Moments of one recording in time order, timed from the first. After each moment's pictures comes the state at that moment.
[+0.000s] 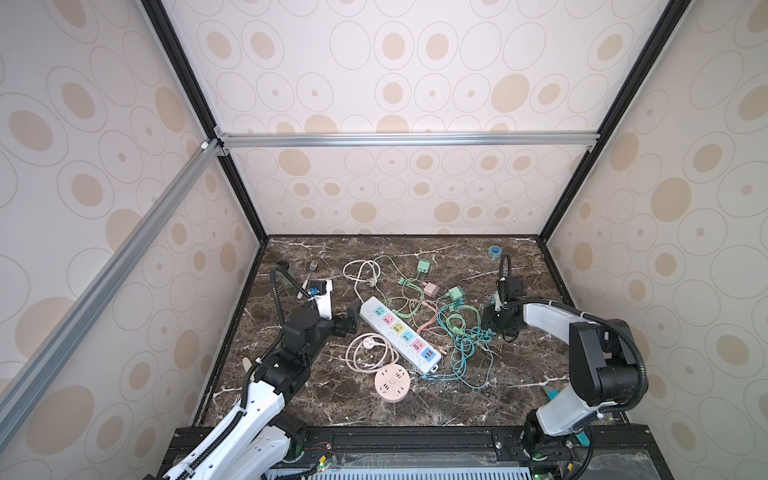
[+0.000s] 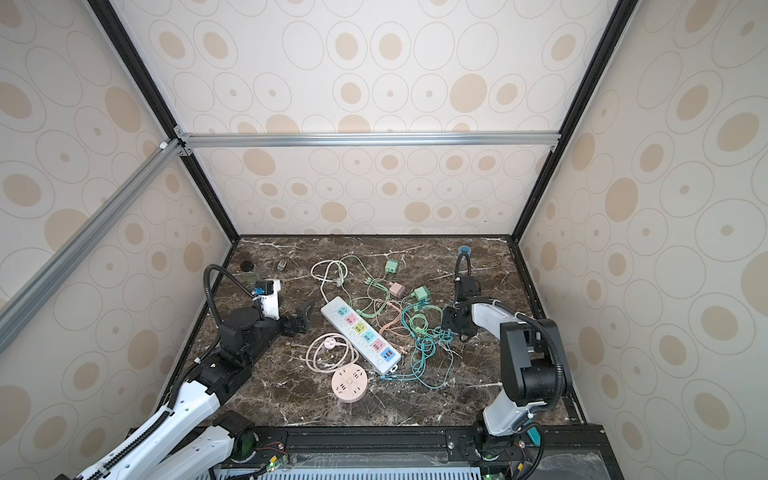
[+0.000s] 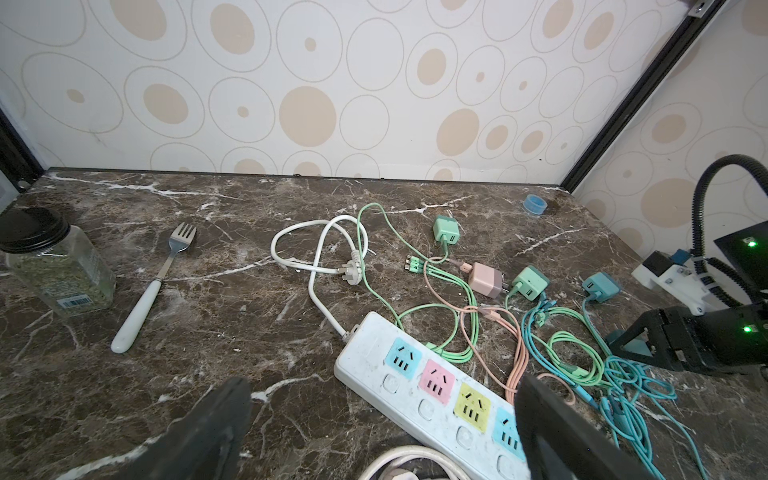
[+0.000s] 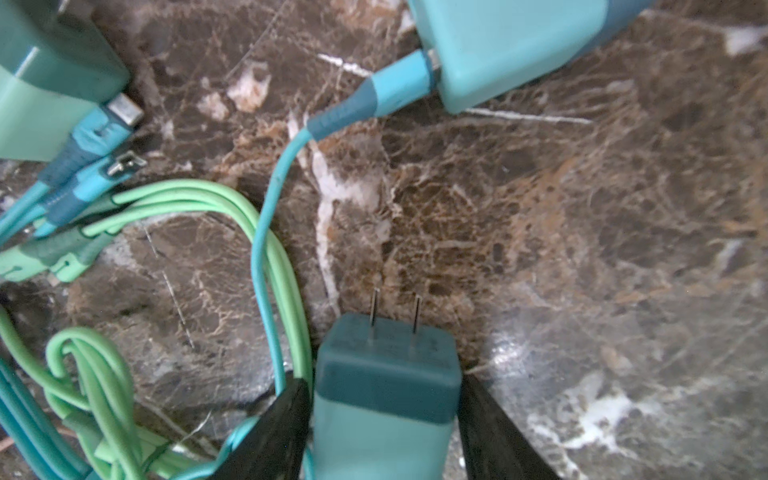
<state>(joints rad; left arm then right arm) -0.44 0.77 0.53 -0.04 -0.10 -0.27 0.10 1.63 0.89 -0.49 -0.03 0.35</state>
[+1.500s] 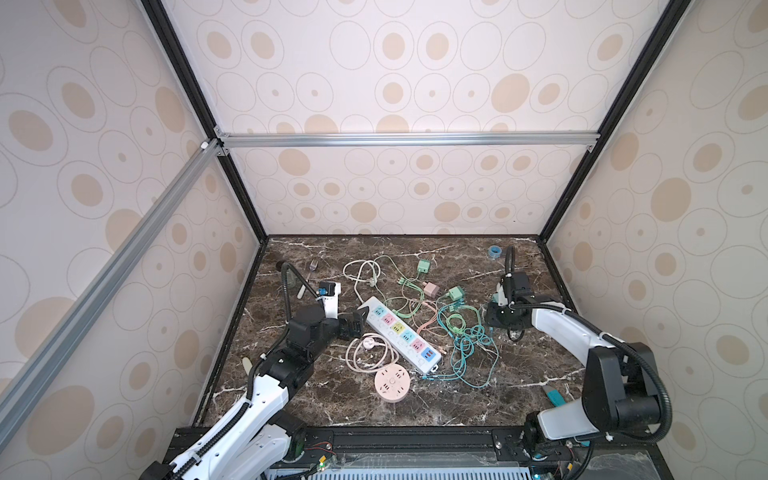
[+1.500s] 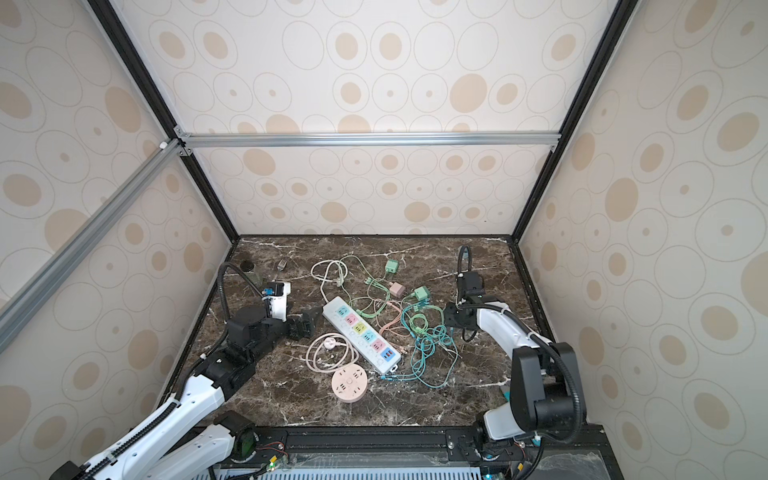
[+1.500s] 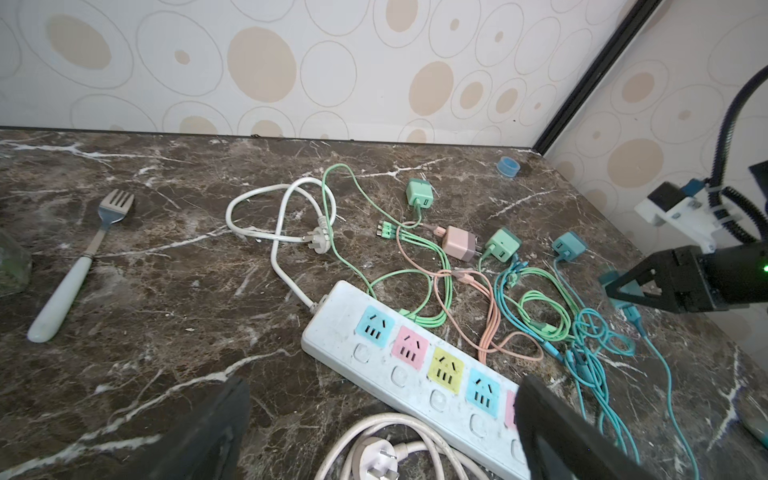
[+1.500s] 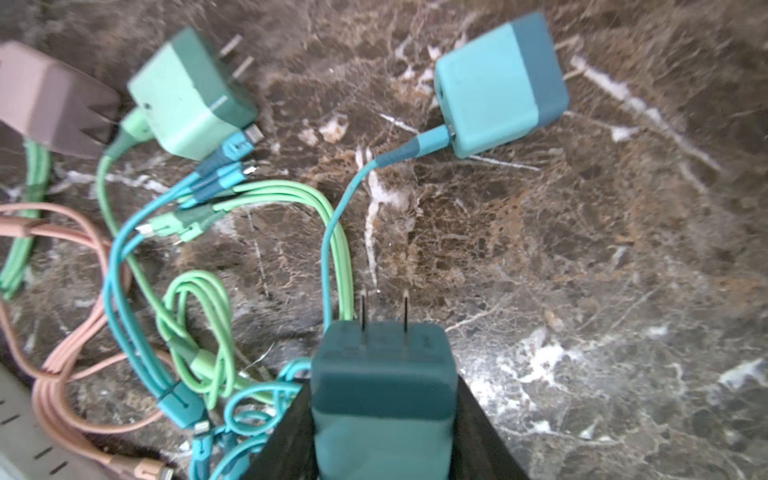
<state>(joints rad) -0.45 0.84 0.53 -0.05 0.04 -0.29 0.13 1.43 0.90 -0.58 -0.01 0.28</state>
